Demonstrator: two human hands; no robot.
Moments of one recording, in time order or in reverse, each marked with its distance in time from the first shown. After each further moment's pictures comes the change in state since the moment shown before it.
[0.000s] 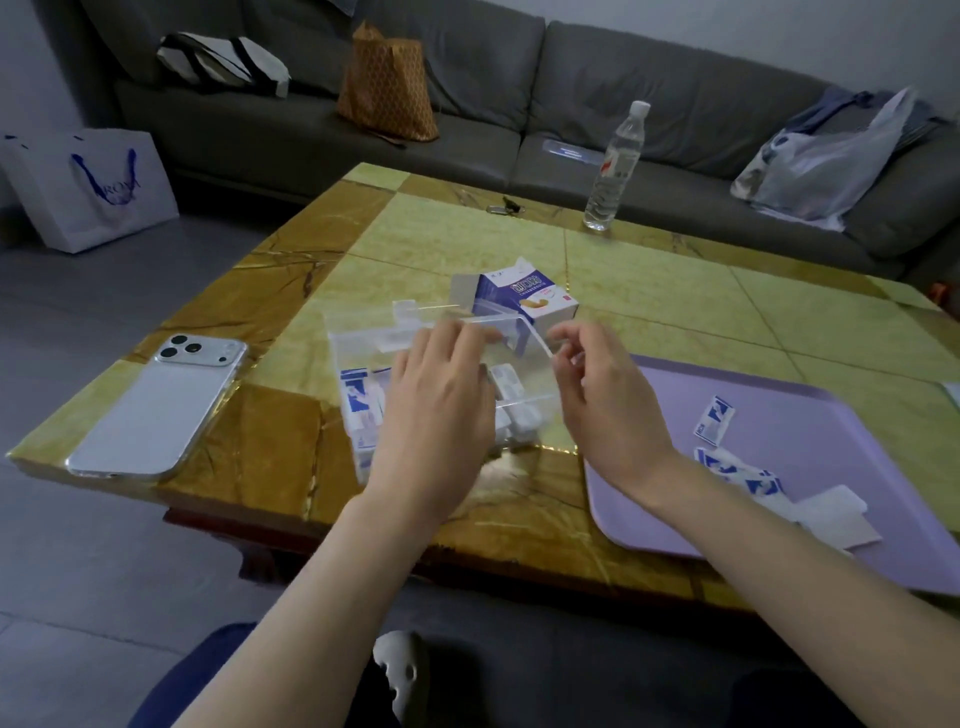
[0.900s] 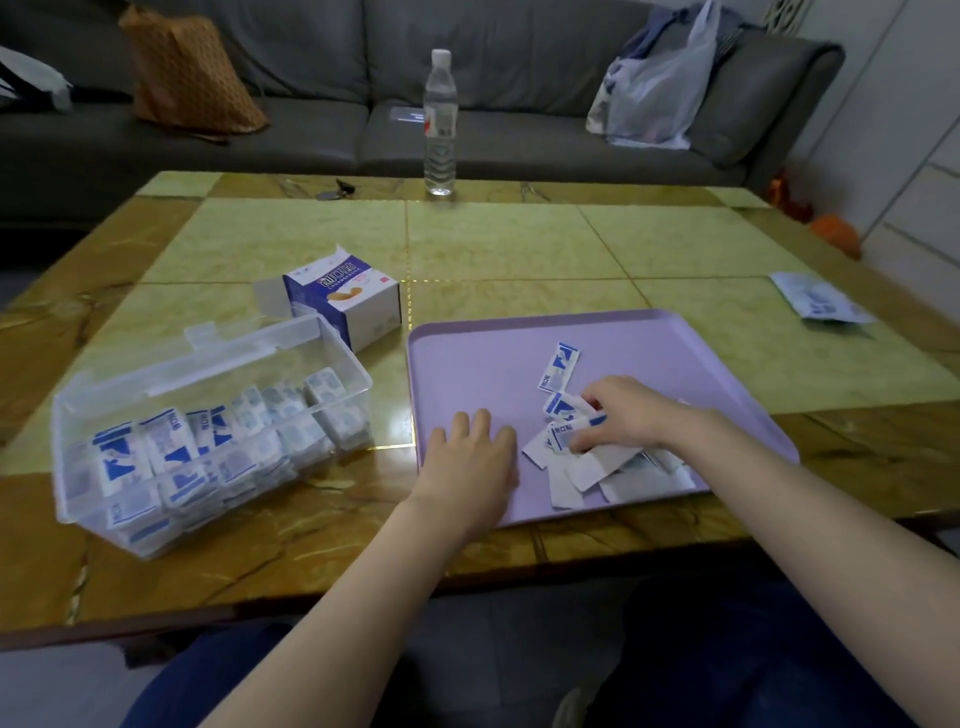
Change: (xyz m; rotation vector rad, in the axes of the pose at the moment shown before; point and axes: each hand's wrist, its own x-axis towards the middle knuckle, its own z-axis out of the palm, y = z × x) left_hand -0.012 0.096 0.148 0.442 -0.850 0.315; right_hand -0.052 0.191 -0.092 -0.303 -0.710 0.530
